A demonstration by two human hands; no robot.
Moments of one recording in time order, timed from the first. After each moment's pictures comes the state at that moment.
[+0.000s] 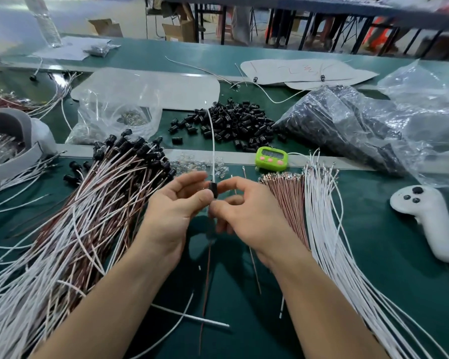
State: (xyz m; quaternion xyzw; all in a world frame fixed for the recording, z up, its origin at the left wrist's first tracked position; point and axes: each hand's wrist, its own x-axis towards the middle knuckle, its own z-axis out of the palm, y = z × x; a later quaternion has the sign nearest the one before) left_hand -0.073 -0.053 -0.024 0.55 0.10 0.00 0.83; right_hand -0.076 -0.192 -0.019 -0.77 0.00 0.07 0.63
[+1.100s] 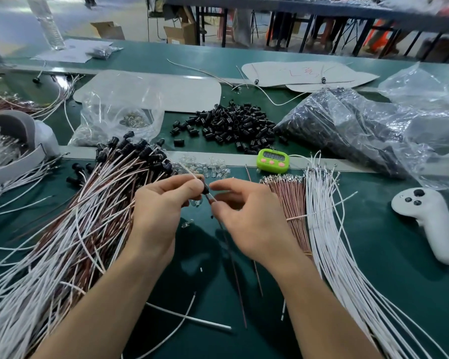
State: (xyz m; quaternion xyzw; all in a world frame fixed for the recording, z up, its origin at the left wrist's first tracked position) left_hand -0.074 -0.043 -0.012 0.60 0.12 0.08 0.79; right_hand -0.084 -0.192 -0.007 -0.85 -0.06 -0.02 0.53
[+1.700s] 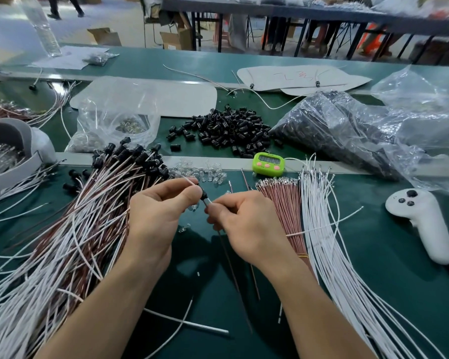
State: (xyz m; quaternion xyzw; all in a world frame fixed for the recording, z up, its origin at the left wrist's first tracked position) left_hand -0.076 -0.044 -0.011 0.61 0.12 0.09 0.78; right_hand -0.077 -0.195 -0.019 -0.87 -0.06 -0.02 0.48
